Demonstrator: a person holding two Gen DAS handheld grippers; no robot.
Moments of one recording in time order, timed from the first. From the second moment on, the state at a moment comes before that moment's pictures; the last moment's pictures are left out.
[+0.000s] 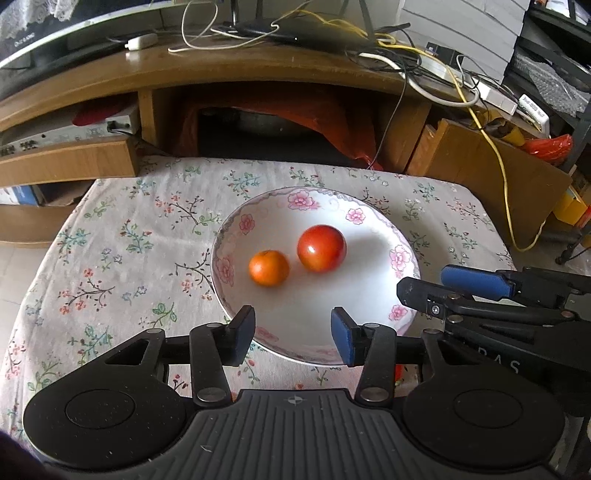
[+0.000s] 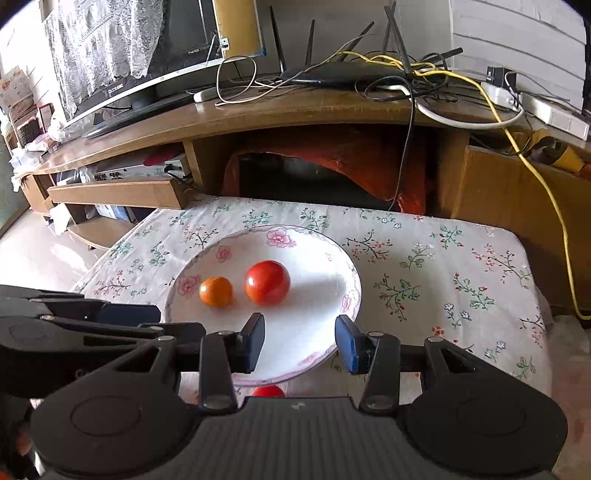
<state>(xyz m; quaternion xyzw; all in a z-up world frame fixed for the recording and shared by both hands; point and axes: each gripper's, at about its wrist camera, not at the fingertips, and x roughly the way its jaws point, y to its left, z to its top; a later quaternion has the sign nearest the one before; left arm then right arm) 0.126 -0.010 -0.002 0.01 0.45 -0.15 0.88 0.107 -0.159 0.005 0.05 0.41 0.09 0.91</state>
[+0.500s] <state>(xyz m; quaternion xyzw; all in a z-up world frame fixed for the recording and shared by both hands) 0.107 -0.006 0.005 0.02 0.44 -0.16 0.88 0.082 -0.156 0.009 0.05 0.41 0.09 0.91</state>
